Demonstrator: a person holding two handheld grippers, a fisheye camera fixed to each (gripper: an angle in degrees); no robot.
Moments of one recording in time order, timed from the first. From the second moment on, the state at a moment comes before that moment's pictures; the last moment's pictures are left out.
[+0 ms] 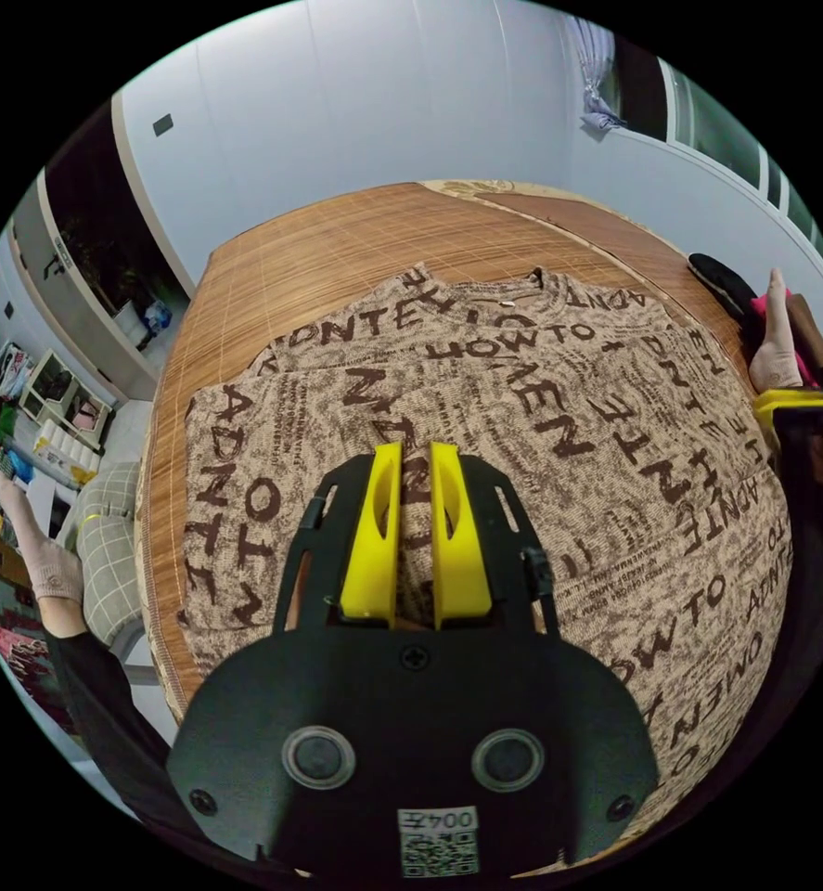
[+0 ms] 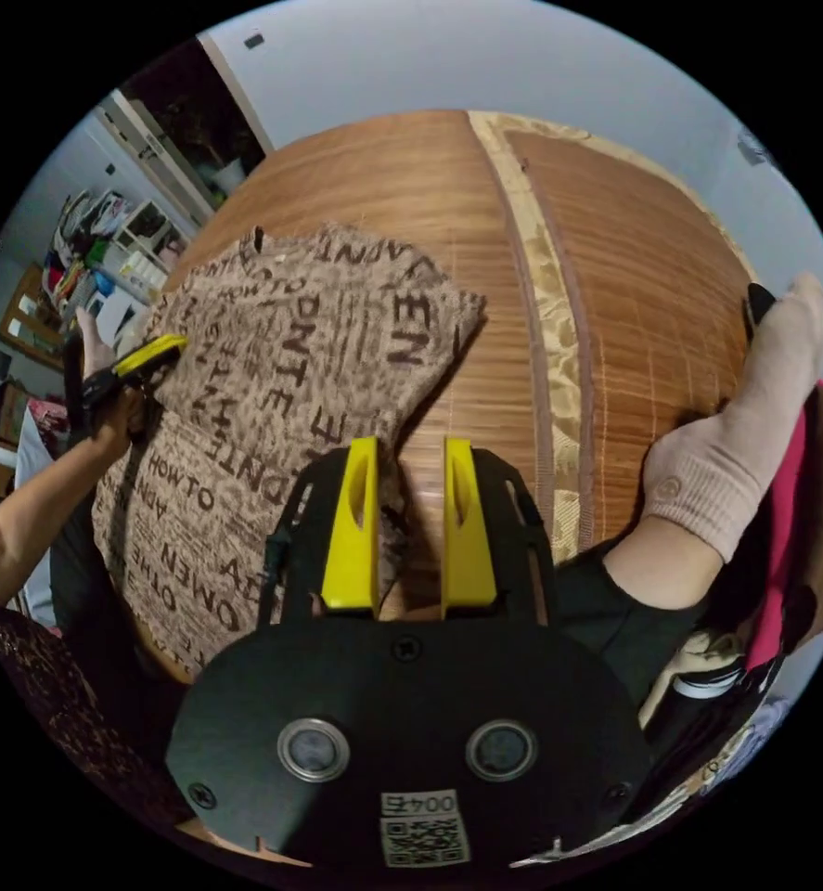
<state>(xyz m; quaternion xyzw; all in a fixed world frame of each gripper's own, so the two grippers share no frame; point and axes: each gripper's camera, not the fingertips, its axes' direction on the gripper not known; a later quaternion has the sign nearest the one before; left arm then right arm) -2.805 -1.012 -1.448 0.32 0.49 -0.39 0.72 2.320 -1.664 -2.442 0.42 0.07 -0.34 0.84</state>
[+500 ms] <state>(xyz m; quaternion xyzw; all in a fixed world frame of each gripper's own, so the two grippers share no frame) -2.816 -0.986 -1.404 0.32 0.49 -0.39 0.71 2.231 -1.657 -2.394 0.51 0.11 -0.38 0.76</state>
